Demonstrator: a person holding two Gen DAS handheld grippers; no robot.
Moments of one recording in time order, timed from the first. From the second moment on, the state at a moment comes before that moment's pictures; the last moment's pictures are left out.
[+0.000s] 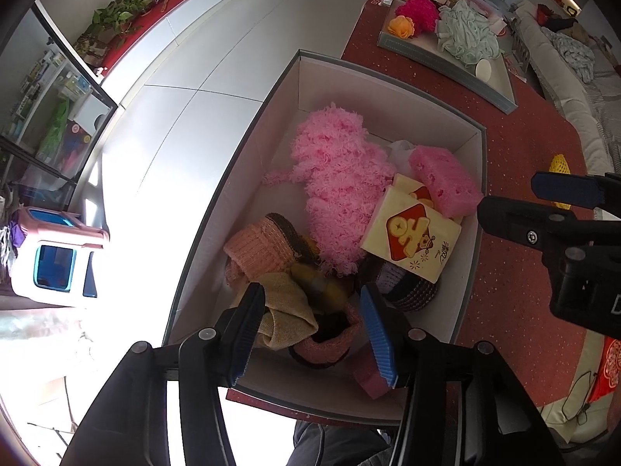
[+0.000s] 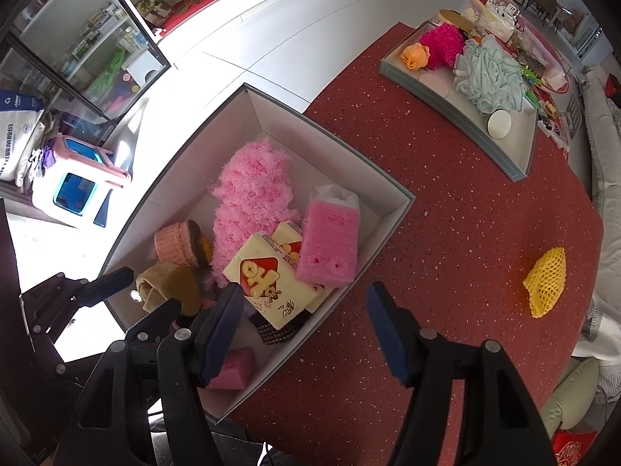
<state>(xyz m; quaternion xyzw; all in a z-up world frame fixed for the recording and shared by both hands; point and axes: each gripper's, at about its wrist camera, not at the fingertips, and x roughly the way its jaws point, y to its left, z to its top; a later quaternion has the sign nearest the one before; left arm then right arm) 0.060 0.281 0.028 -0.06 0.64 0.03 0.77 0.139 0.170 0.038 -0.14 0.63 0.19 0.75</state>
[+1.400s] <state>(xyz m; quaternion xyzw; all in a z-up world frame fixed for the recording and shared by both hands) 0.044 0.269 0.064 -0.02 0.61 0.05 0.79 0.122 0.167 0.047 -0.15 0.61 0.20 0.75</state>
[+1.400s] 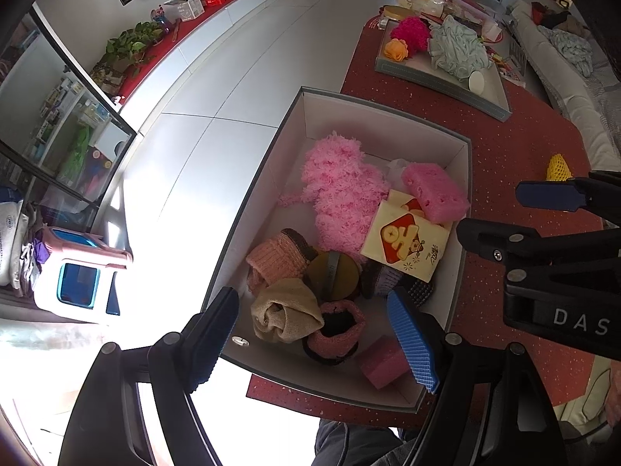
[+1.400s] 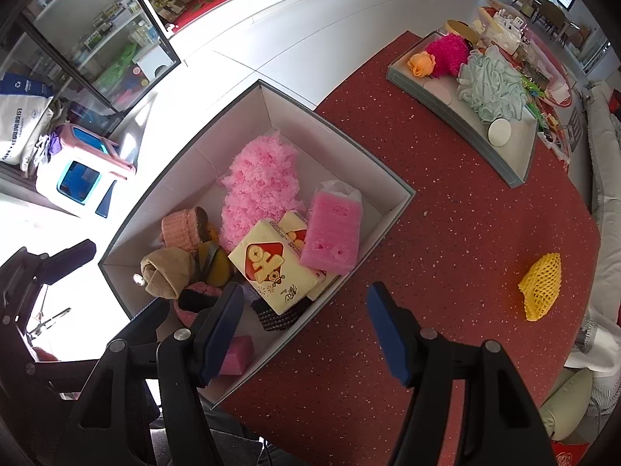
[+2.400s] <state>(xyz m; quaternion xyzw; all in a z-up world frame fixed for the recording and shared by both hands) 0.043 0.271 0.066 -0.01 0.64 0.06 0.77 0.119 0.173 0.044 -0.16 0.61 0.21 0.75</state>
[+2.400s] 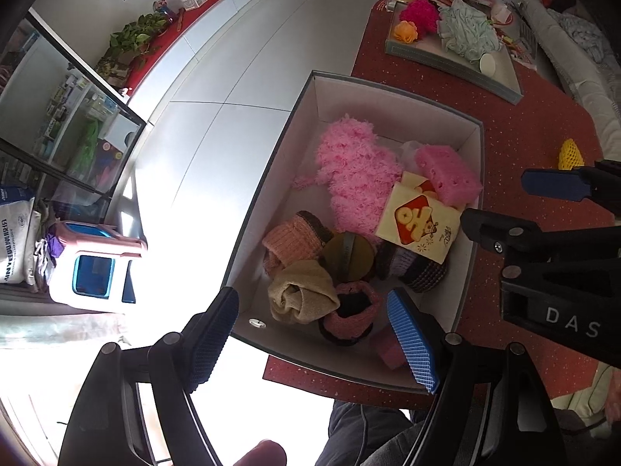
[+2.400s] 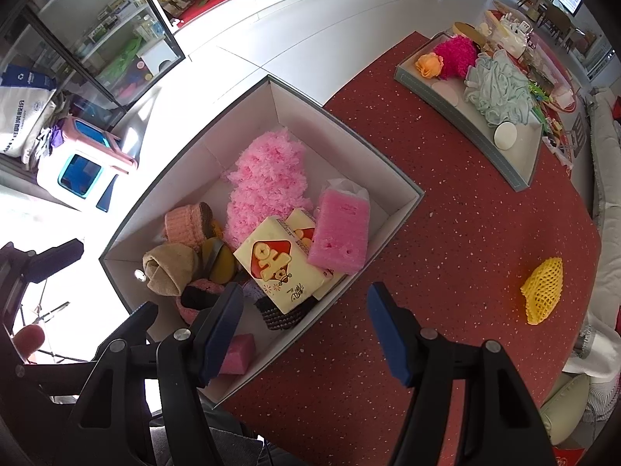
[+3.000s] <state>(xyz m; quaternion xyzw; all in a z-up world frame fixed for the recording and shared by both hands) 0.041 0.266 0.073 -0.01 0.64 0.03 0.77 0.120 0.174 0.045 -0.16 0.61 0.21 0.75</state>
